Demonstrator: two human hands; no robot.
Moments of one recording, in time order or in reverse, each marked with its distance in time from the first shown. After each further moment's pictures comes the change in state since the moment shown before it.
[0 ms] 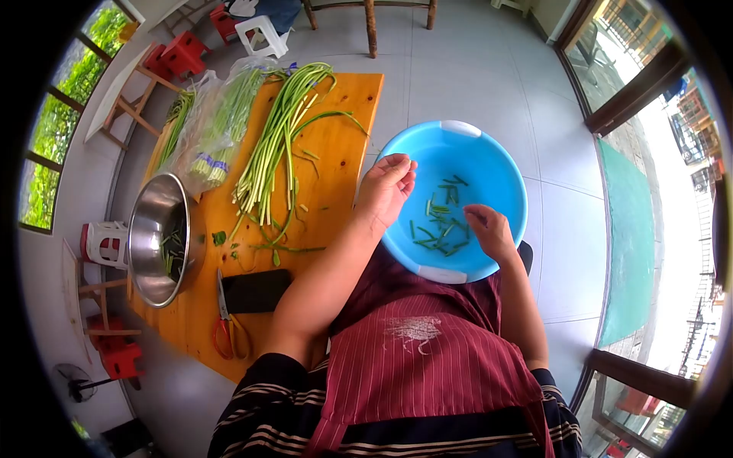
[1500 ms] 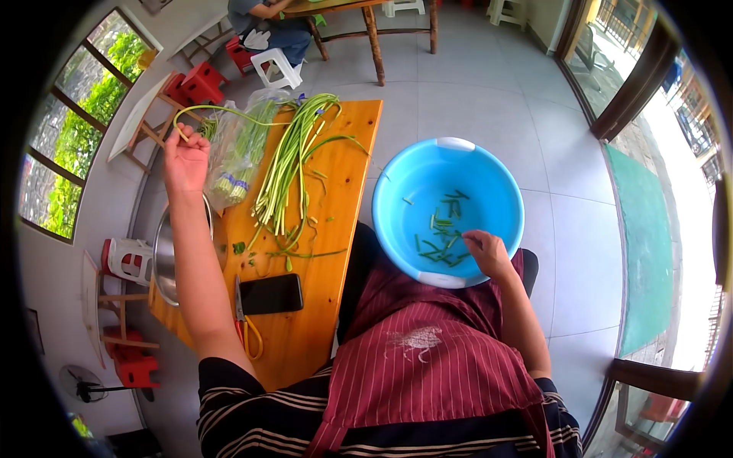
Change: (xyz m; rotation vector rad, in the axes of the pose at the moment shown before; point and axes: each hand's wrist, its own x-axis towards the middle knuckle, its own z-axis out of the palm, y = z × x) left_hand -0.090 0.299 -0.022 0.231 -0.119 0.723; right_hand -0.029 0.024 0.002 -0.026 -0.050 -0.039
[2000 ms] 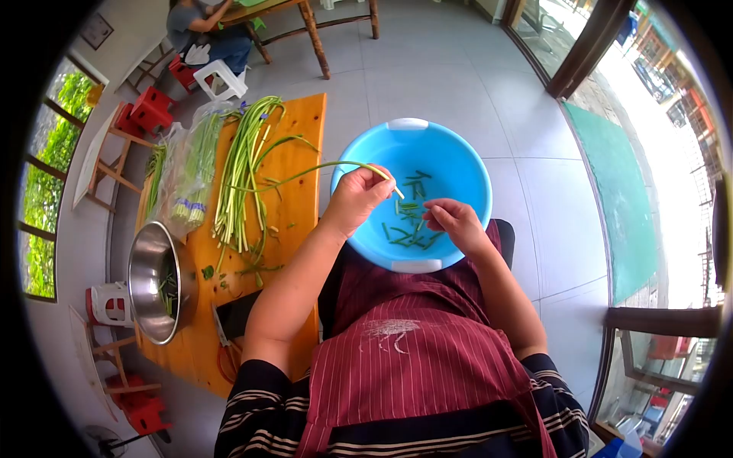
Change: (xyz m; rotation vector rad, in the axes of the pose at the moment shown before) left_hand -0.127 -0.249 0.131 0.323 -0.482 -0.584; right_hand 0.000 -0.030 -0.003 0.652 -0.015 0.146
